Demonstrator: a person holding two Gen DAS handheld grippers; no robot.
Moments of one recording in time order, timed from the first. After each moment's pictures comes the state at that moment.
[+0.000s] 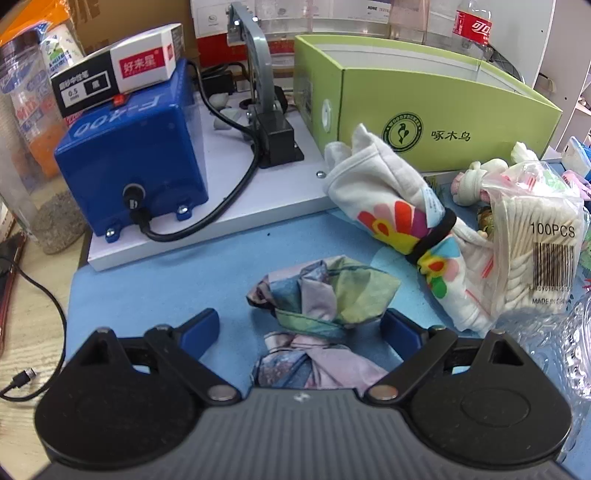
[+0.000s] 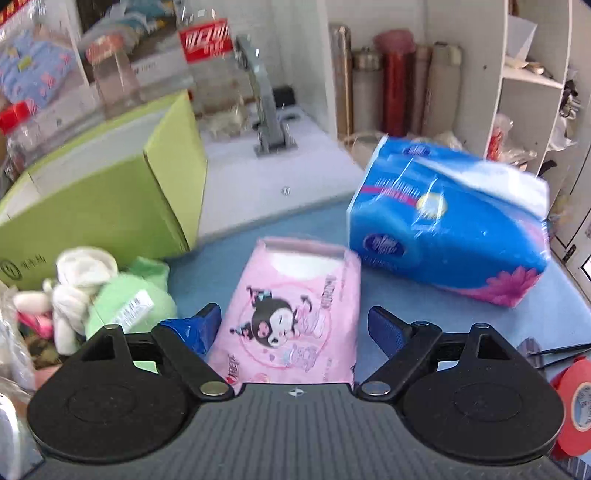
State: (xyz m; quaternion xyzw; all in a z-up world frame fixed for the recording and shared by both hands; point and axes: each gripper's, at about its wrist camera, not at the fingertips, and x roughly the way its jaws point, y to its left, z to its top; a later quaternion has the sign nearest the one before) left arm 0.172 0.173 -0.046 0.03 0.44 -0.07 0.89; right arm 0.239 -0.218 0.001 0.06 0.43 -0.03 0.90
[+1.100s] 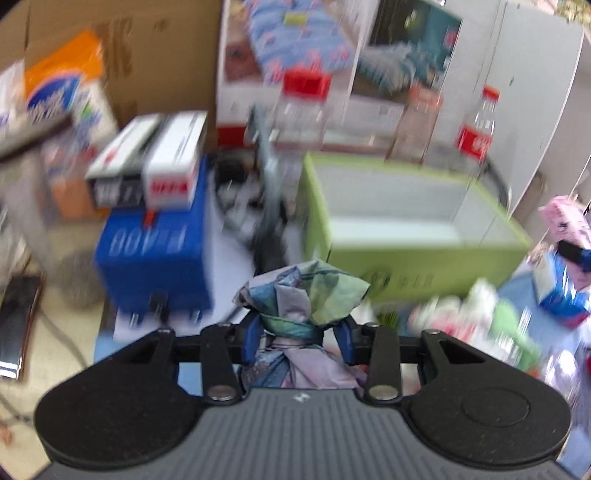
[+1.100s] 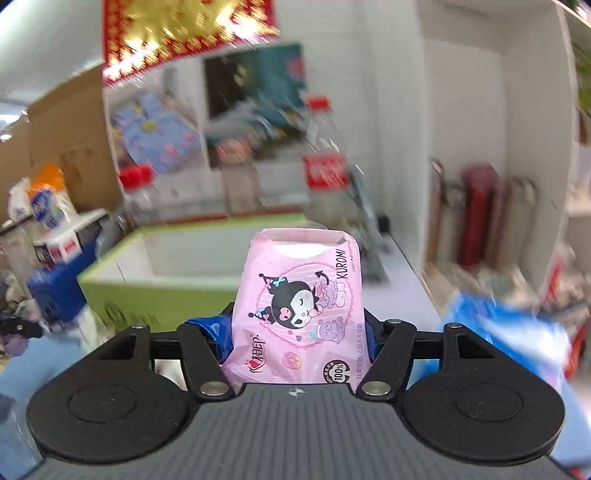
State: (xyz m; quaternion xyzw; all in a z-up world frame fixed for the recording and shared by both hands) left arm 0.195 0.178 0.056 -0.05 0.37 -0.06 0.93; right arm 0.222 -0.187 0.091 0.02 0.24 0.13 0.96
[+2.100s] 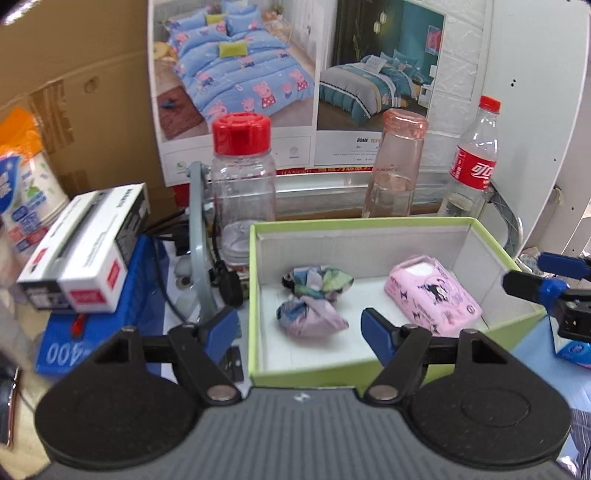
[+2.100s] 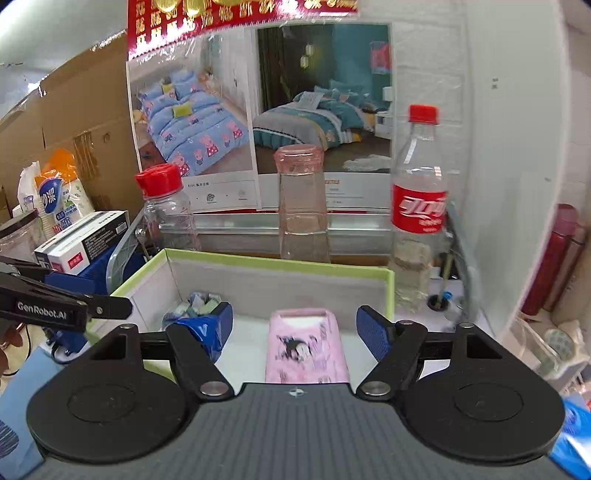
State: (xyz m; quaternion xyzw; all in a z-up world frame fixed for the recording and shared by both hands) left arm 0.251 0.109 0.064 -0.01 0.34 -0.04 0.94; right arm 0.291 -0.120 0.098 -0.01 0.27 0.17 0.95
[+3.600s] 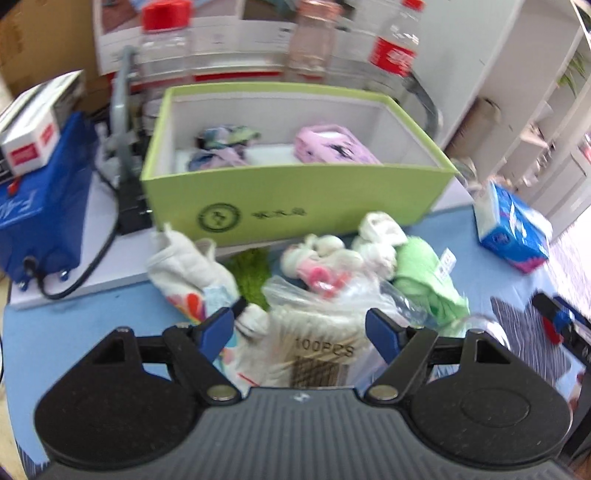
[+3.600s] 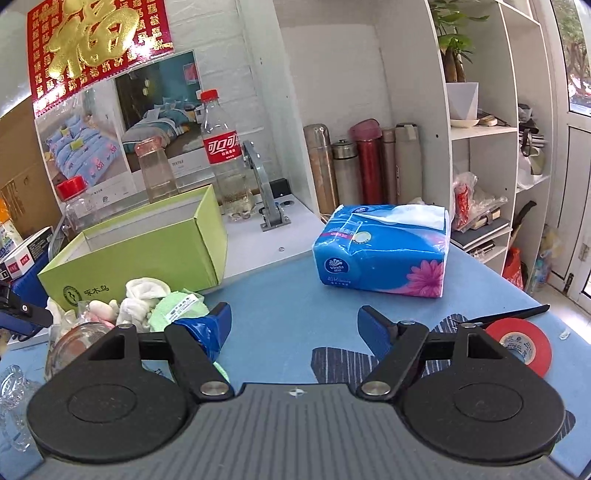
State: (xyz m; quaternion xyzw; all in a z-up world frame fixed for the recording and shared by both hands) left arm 0.192 0.071 0.028 -0.02 0.48 -0.15 0.87; right arm 0.121 -0.236 0.045 0.10 0.26 -0.03 0.96
